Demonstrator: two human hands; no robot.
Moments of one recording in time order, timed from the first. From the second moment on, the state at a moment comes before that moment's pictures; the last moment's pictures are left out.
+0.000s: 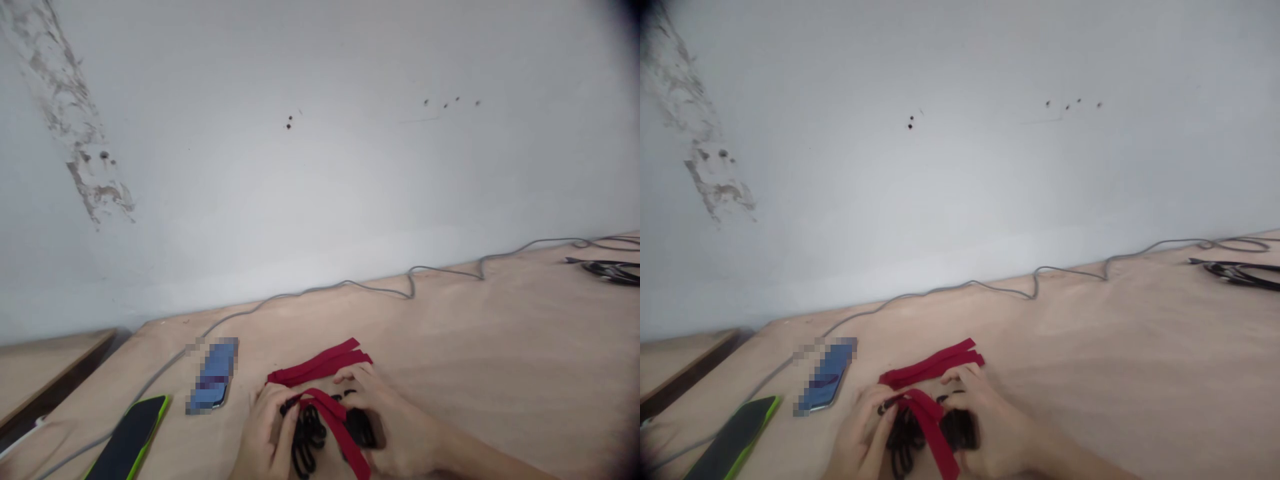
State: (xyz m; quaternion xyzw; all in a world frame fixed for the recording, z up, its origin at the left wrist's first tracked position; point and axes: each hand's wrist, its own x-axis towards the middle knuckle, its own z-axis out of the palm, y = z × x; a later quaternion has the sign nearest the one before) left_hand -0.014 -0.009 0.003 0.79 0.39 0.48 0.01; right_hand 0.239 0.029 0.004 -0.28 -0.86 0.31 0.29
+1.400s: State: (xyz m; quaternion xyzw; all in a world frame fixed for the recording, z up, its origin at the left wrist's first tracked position) left_hand -0.063 0.046 0.018 0.84 0.49 0.22 0.09; right_hand 0.235 0.132 0.018 -0.30 -0.92 0.21 0.16
